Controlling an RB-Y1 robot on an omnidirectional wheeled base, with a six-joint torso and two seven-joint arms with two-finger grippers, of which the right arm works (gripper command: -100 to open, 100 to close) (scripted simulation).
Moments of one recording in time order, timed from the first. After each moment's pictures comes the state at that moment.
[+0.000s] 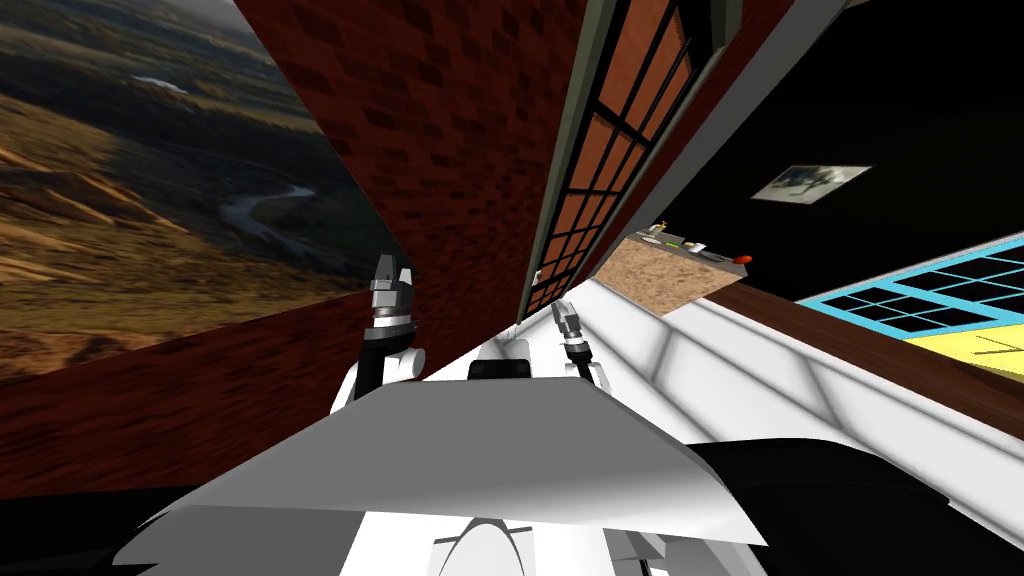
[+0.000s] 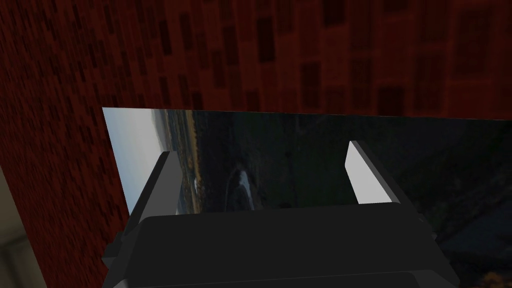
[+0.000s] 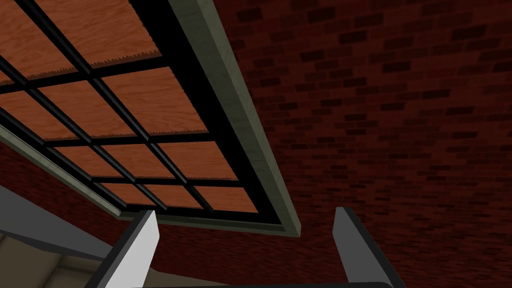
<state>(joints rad) 0.43 -0.11 -0.14 -1.67 0.43 -0.80 0.59</state>
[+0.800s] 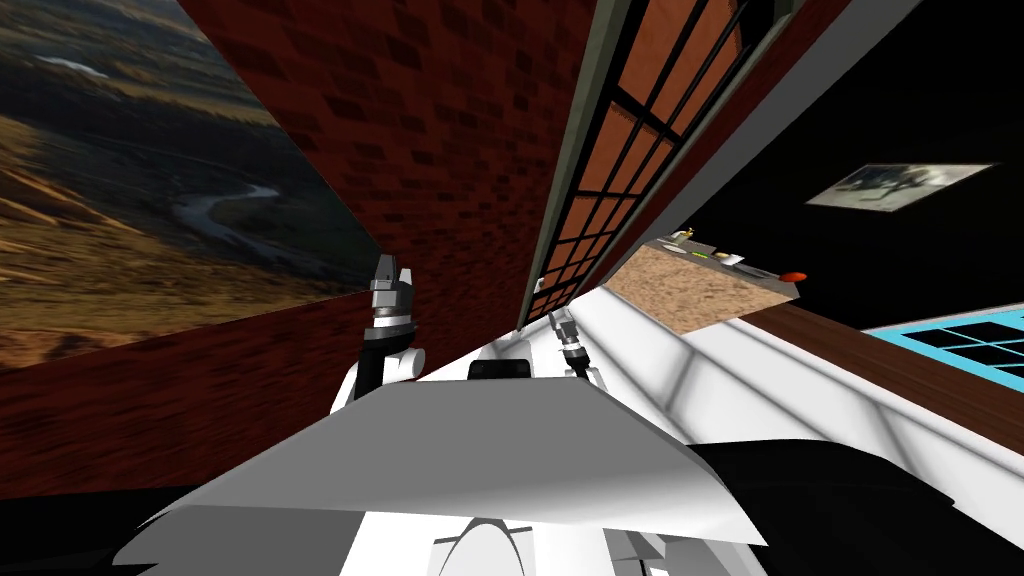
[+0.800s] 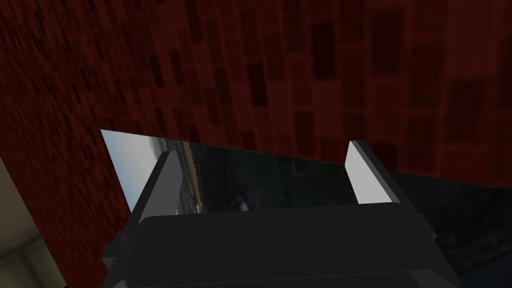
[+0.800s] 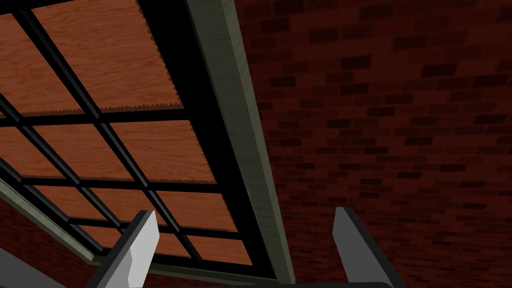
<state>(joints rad) 0.41 -0.10 -0.17 -1.52 0.51 -0.86 0.70</state>
